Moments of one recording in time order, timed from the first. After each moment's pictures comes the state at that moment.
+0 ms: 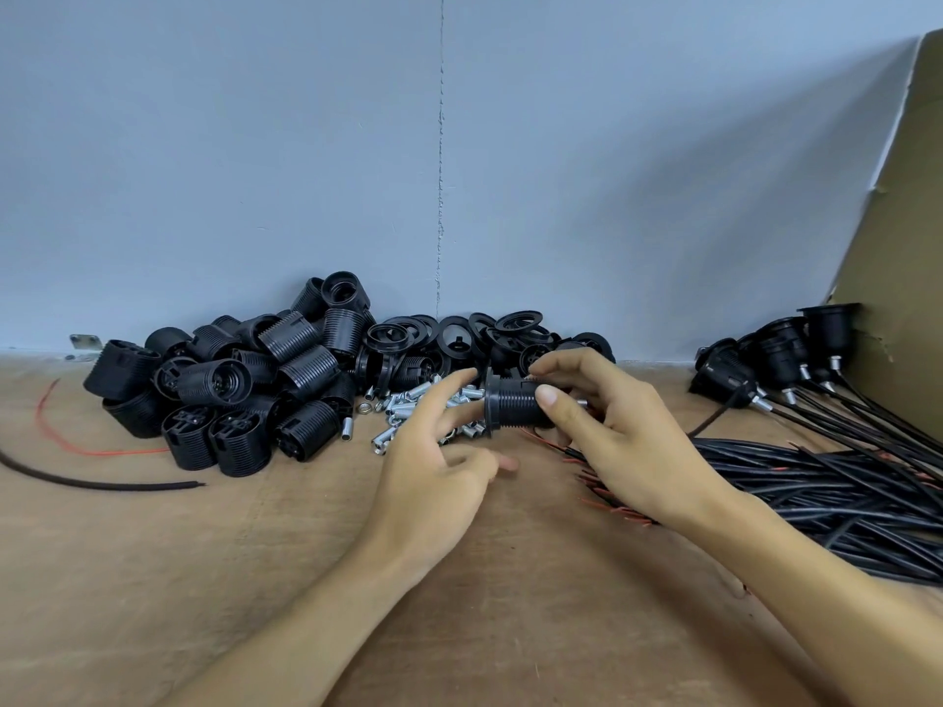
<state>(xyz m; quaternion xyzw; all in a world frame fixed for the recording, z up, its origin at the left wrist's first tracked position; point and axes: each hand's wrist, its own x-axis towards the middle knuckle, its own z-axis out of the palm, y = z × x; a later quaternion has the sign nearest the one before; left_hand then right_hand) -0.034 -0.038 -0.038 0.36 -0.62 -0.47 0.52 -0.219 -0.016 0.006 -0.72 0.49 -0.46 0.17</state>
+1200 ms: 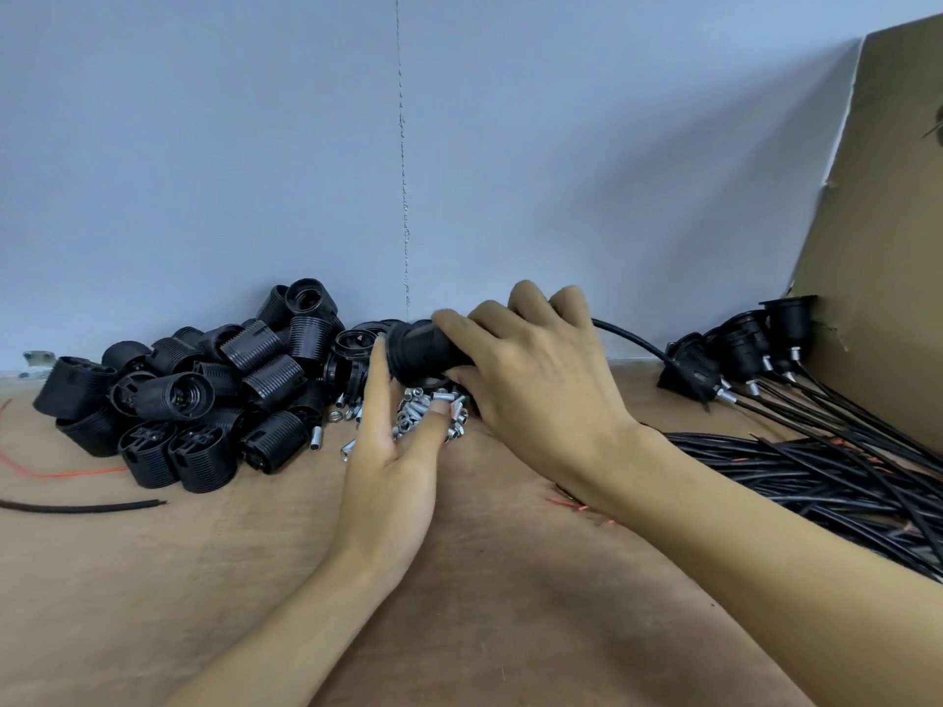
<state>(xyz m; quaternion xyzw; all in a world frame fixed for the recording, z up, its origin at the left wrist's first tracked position) -0.041 -0.036 -0.029 0.33 -0.58 -0.45 0.59 -0.171 -0.022 0.052 -0.72 0.55 -0.17 -0.38</state>
